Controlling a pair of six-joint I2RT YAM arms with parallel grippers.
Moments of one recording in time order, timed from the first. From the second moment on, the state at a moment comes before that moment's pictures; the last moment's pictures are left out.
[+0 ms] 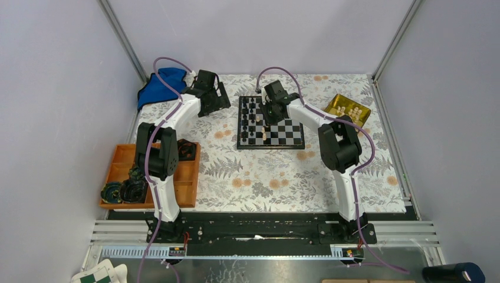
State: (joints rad) left arm -0.21 1.96 1.59 -0.52 -0.07 -0.54; right arm 0.52 2.19 1.75 -0.54 -0.06 0.01
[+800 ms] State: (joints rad) left arm -0.21 1.96 1.58 -0.52 -0.07 -0.54; right arm 0.50 2.13 1.72 -0.54 0.04 0.00
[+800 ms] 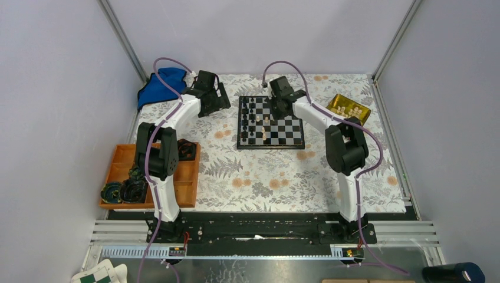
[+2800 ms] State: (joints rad) left arm -0.21 2.03 1.64 -0.52 -0.06 -0.54; right arm 0.28 2.40 2.11 -0.64 0.09 0.04
